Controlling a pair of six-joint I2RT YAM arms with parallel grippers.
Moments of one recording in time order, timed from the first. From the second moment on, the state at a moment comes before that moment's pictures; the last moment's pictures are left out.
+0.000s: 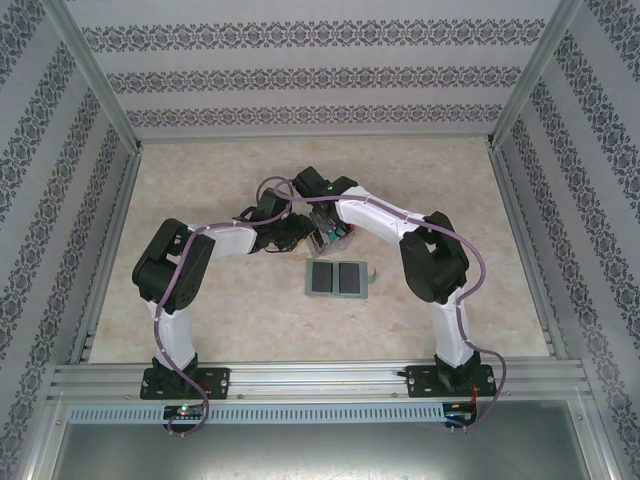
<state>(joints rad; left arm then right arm) -0.44 1.92 1.07 0.03 0.33 -1.08 0.68 2.10 1.71 -0.88 0.40 0.17</state>
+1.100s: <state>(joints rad) -0.44 1.92 1.07 0.03 0.33 -1.08 0.66 2.04 1.67 -0.87 0.27 0.20</state>
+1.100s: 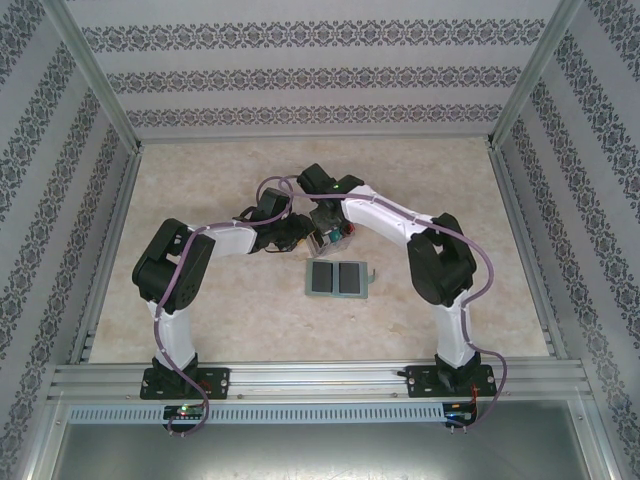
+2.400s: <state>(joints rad) -0.45 1.70 1.08 0.30 0.70 -1.10 0.31 1.43 1.08 -0.22 -0.60 0.87</state>
